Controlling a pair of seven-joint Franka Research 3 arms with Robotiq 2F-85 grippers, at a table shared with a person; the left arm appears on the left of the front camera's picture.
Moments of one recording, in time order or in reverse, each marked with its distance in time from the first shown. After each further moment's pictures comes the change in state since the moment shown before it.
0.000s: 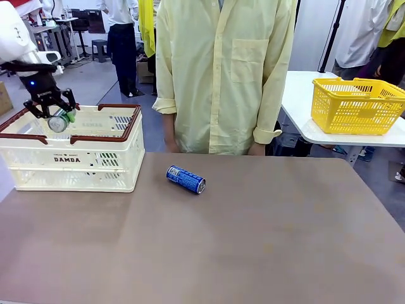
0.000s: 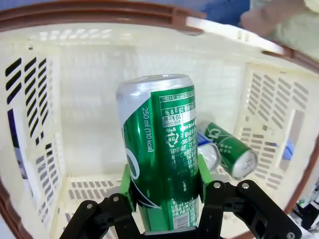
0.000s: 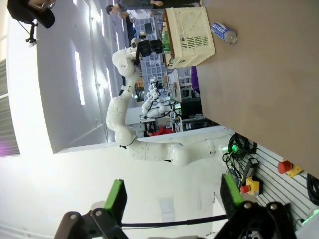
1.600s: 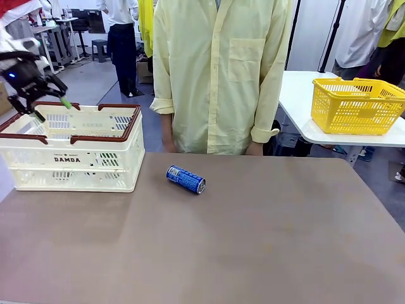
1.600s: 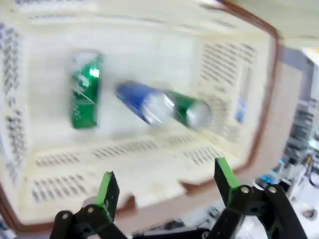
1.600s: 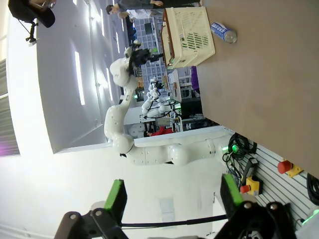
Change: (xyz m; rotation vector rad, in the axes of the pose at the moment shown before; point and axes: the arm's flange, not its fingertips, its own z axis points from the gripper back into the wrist) left arm -0.057 0.015 0.063 -0.274 0.030 -0.019; right arm 0.000 0.000 0.000 0.000 0.001 -0.001
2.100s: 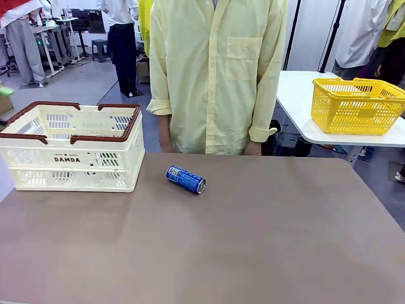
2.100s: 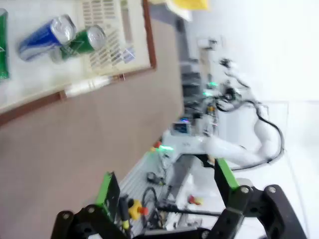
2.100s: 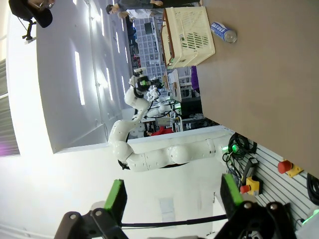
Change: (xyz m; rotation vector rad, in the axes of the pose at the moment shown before) left arm -0.128 0.131 0.035 -0.690 0.037 -0.167; right arm 0.000 0.000 0.000 0.000 0.001 -0.001
